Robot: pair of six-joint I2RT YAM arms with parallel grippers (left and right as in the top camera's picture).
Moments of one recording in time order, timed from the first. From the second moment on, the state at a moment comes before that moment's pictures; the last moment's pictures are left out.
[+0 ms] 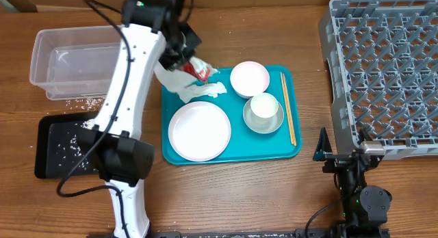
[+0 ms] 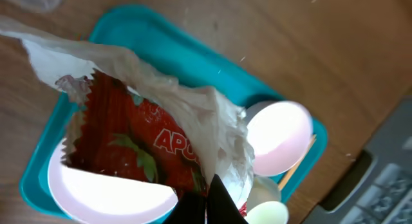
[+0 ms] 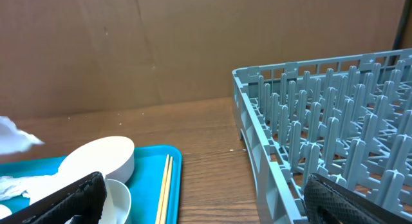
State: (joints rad) left arm -0.24 2.13 2.35 -1.47 0.10 -0.91; right arm -0.01 0.01 0.02 -0.04 -0.02 0.12
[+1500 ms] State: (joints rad) left arm 0.16 2.13 2.35 -1.34 -0.24 -0.88; right arm -0.01 0.01 0.02 -0.03 -0.02 0.12
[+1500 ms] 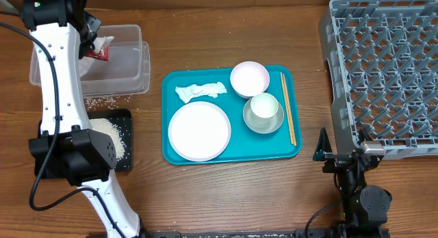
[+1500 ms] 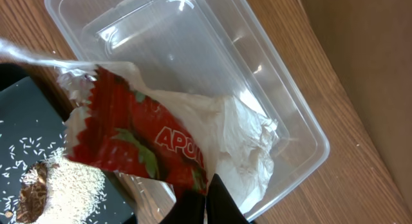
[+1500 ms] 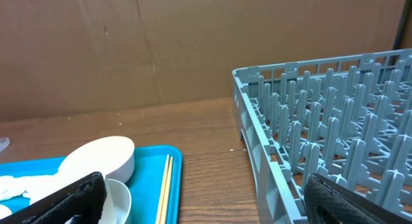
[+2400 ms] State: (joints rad) left arm 0.17 2.21 2.34 -1.35 -0.14 -0.74; right arm -0.01 0.01 0.02 -0.04 -0.02 0.12
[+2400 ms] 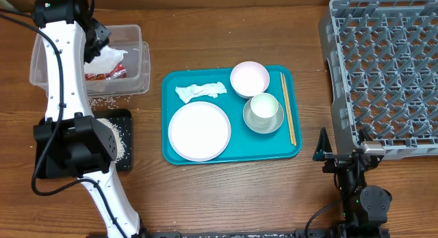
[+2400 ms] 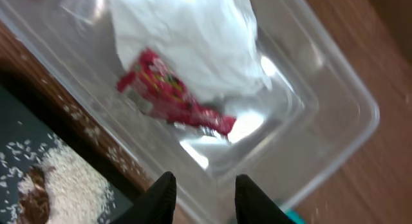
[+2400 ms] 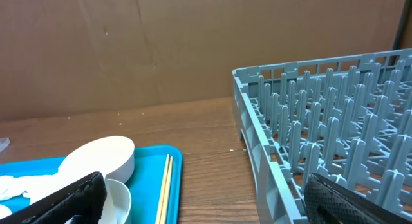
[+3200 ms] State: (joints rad) left arm -0.24 2.21 2.32 -1.53 0.06 -0.56; right arm -0.01 0.01 0.02 -0.04 -0.02 0.12
